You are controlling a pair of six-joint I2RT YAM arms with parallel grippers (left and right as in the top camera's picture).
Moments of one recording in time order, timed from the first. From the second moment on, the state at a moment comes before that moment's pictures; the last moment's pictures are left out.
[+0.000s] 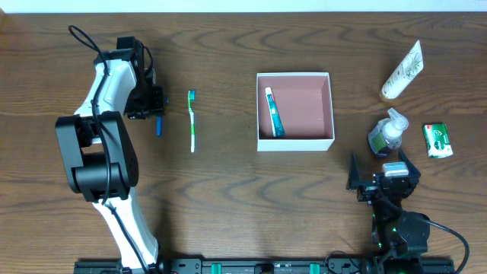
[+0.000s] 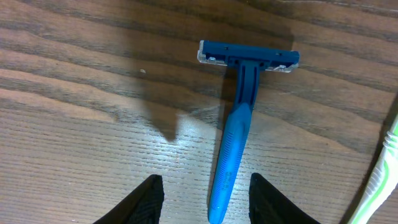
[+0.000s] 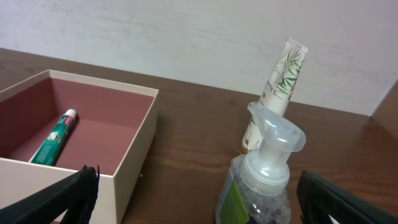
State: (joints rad) left arm 0.10 2.15 1.64 -1.04 0.00 -0.04; right arm 0.06 0.01 0.01 -0.07 0.02 -0.12
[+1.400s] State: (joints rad) left arm 0.09 2.15 1.55 -0.96 0.00 -0.03; right arm 0.06 0.01 0.01 -0.07 0.02 -0.12
